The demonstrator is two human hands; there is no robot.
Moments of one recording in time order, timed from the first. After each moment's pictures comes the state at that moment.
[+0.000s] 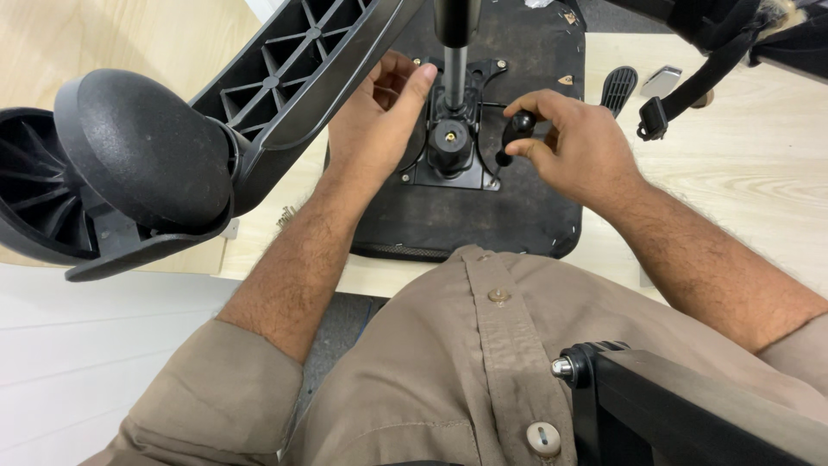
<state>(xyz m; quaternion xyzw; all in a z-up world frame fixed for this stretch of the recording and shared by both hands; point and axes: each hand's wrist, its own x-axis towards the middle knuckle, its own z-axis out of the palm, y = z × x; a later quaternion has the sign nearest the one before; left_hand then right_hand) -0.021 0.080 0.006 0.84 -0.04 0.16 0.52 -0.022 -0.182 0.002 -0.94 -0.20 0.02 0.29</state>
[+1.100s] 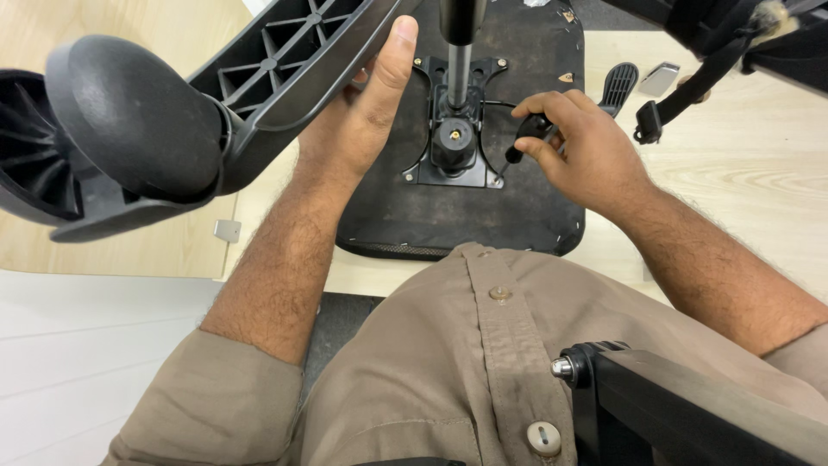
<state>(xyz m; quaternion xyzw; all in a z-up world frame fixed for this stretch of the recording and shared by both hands) -0.052 0.069 0.041 0.81 -0.11 0.29 0.50 -0.036 -0.211 0.004 -0.93 -0.24 0.02 0.28</state>
